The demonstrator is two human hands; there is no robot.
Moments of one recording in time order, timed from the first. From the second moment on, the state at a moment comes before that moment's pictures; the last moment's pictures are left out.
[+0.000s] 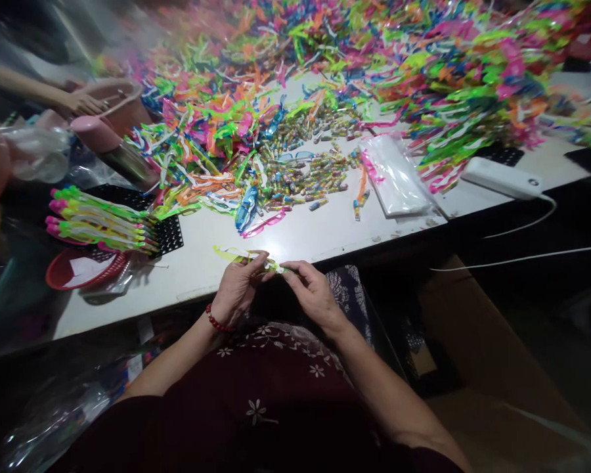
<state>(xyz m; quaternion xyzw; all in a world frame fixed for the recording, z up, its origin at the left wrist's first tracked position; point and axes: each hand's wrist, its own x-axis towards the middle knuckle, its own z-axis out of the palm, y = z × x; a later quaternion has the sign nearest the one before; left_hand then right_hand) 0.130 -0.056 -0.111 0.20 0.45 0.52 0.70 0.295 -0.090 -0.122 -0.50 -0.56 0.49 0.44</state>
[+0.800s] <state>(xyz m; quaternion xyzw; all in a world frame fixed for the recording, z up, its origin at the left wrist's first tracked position) 0.134 -0.061 -0.112 0.19 0.43 0.53 0.71 0.289 -0.087 -0.123 -0.53 -0.50 0.52 0.44</state>
